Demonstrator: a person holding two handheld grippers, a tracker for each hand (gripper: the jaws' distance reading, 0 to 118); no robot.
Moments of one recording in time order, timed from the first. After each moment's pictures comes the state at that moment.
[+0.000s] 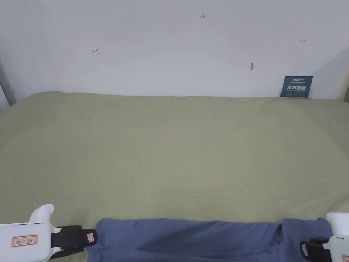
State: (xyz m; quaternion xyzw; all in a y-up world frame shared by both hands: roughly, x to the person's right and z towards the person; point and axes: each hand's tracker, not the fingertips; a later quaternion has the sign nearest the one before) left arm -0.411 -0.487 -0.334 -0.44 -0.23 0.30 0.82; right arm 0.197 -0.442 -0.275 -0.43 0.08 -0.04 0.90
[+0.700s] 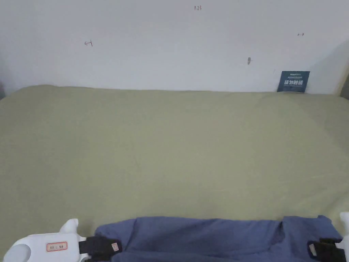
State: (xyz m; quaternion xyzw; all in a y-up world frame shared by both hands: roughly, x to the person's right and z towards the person) left arm -0.357 -0.551 -0.355 -0.49 -0.20 0.33 0.78; right arm 0.210 -0.443 -0.280 -0.44 0.07 -0.07 0.89
